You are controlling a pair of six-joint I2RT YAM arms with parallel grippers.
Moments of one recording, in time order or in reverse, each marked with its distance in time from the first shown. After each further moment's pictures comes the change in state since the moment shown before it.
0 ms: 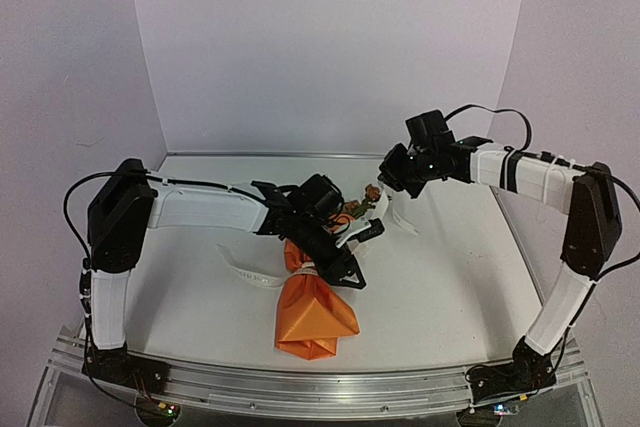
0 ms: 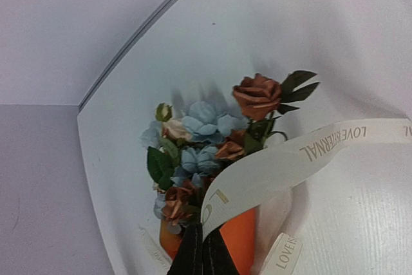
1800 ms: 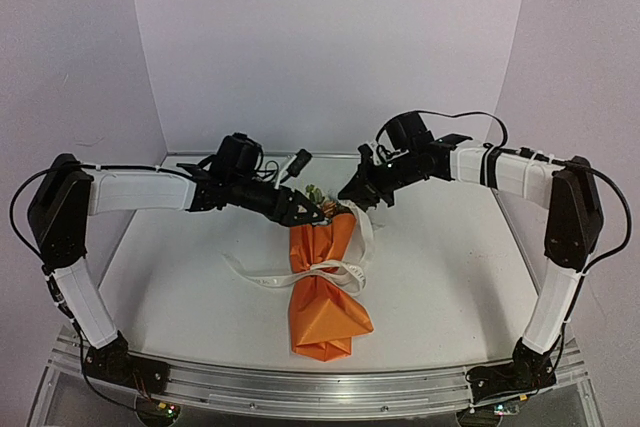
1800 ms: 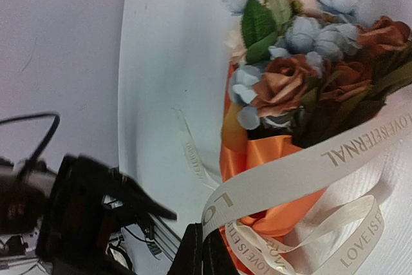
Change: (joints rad) left arm 0.268 -0.288 -0.300 0.351 0.137 -0.272; right arm 0.054 0.107 0.106 -0.076 -0.493 -0.280
